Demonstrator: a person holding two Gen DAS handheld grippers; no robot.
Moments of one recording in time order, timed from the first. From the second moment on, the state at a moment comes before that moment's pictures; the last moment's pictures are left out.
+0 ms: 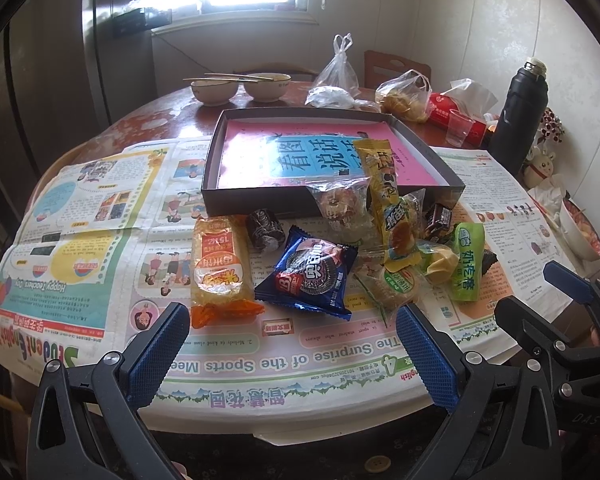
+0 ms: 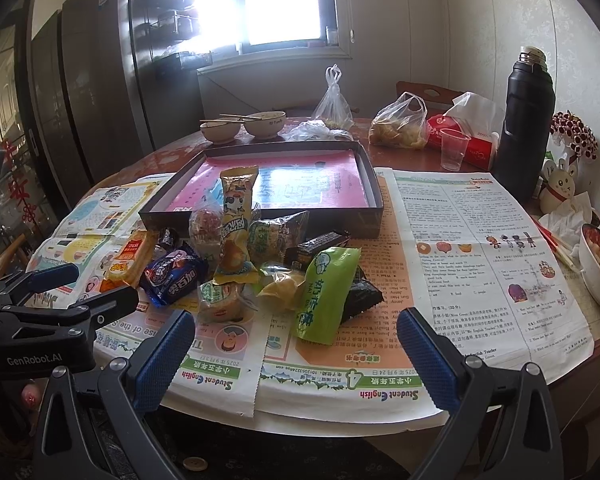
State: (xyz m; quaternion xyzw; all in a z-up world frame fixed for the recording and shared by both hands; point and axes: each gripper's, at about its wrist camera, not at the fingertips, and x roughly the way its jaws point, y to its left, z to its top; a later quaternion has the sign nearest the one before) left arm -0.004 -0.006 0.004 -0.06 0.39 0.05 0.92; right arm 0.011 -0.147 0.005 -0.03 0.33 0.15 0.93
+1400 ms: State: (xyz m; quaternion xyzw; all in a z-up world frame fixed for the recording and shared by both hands) left arm 0.058 0.068 -0.030 -0.12 0.46 0.09 0.88; right arm 0.074 -0.169 -0.017 0.01 0.38 0.13 0.91
